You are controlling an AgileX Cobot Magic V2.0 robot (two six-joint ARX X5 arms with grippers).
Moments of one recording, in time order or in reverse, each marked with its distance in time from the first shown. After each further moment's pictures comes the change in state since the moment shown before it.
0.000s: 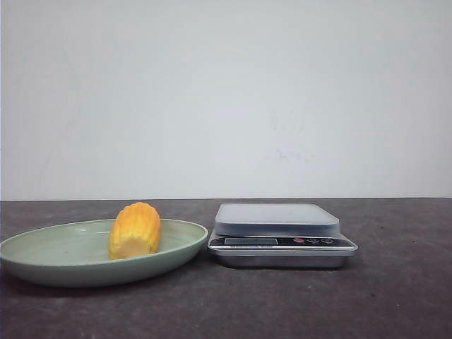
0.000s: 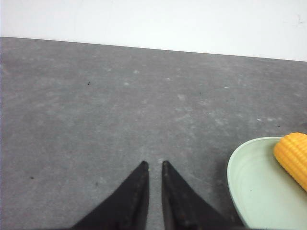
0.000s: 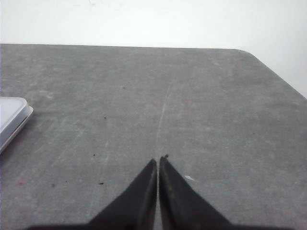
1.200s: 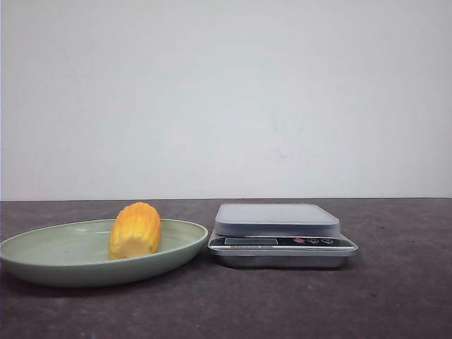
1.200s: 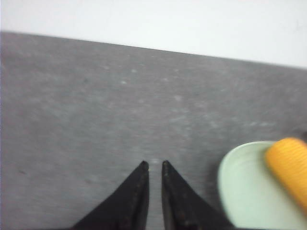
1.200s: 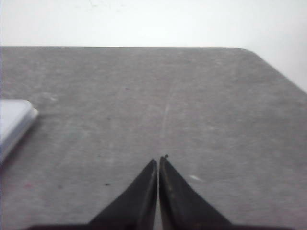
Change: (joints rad) left arm 0.000 0.000 0.000 0.002 0.041 -0.137; right arm 0.000 0.000 0.000 0.002 -0.050 0.074
